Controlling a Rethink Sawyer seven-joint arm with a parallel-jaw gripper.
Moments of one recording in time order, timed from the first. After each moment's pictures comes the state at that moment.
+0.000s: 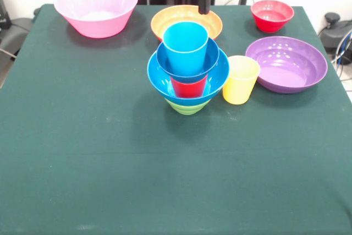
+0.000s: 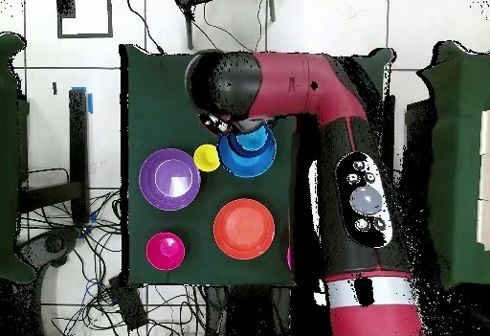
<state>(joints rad) -0.36 -0.74 0.35 1.33 -0.25 1.11 1.05</state>
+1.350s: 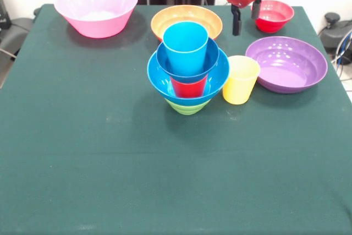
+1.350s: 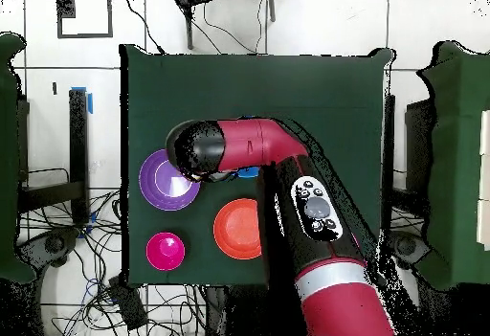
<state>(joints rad) -0.33 -0.70 0.34 1.63 -0.22 0.84 1.05</state>
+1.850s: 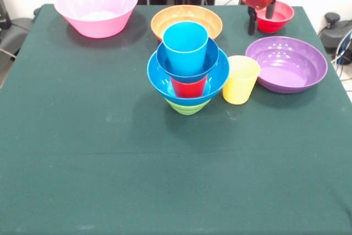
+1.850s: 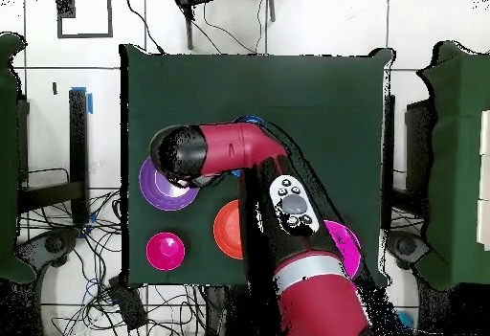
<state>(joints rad) -0.26 -0.68 0.32 1.64 -0.20 0.85 1.05</state>
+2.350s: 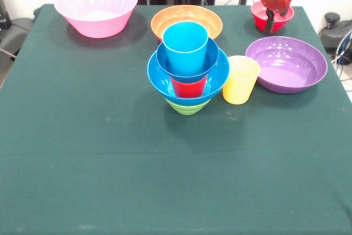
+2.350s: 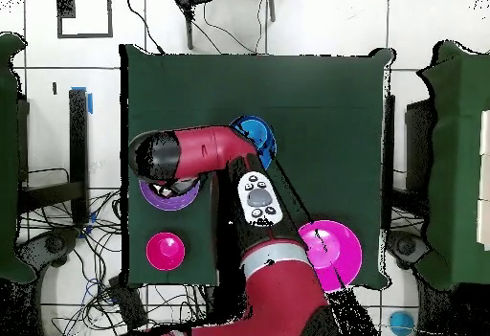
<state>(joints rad) -0.17 -0.62 0.29 1.61 -0.18 0.91 1.09</state>
